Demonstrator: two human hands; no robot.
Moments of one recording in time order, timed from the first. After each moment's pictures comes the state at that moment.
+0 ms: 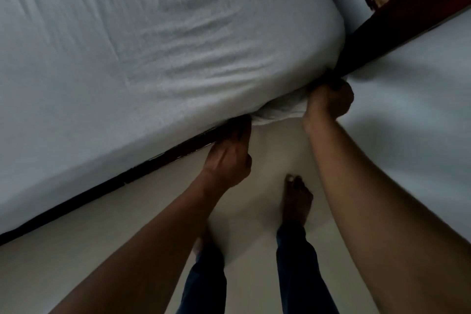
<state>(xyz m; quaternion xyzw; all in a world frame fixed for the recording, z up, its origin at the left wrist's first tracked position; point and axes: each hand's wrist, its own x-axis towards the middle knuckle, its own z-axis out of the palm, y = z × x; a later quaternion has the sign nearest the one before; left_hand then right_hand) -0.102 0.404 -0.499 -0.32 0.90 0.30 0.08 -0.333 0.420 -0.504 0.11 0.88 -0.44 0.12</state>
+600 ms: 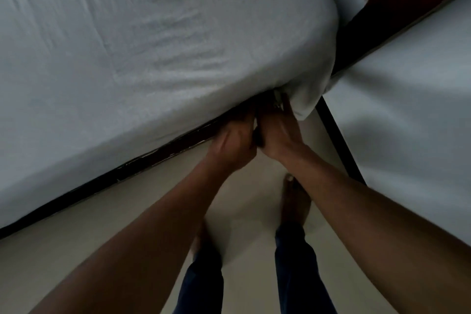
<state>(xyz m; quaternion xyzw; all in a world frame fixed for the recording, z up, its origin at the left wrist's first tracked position) -0.134 0.395 -0.511 -0.34 0.88 0.33 0.04 -0.263 0.461 -0.522 -0.58 0.79 -0.04 0.21</state>
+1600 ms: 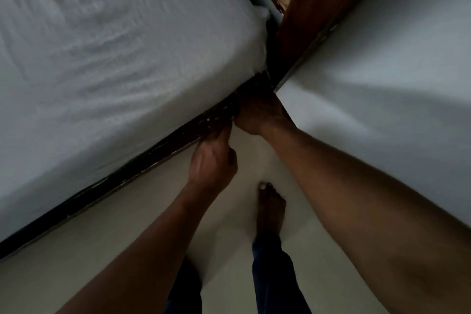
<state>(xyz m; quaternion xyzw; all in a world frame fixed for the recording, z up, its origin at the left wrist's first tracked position) -0.190 0.444 -0.492 -0.39 0.87 0.31 0.01 -0.359 0.439 -0.517 -0.52 0.80 -0.05 0.29</state>
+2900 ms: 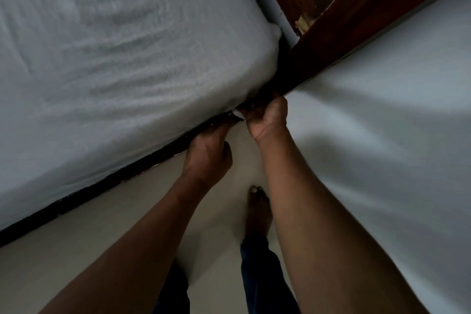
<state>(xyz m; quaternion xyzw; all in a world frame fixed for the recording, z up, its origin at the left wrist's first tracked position) -0.190 0.409 -0.485 -0.35 0.86 0.35 -0.09 -0.348 0.418 -0.504 0.27 0.49 -0.71 0.43</state>
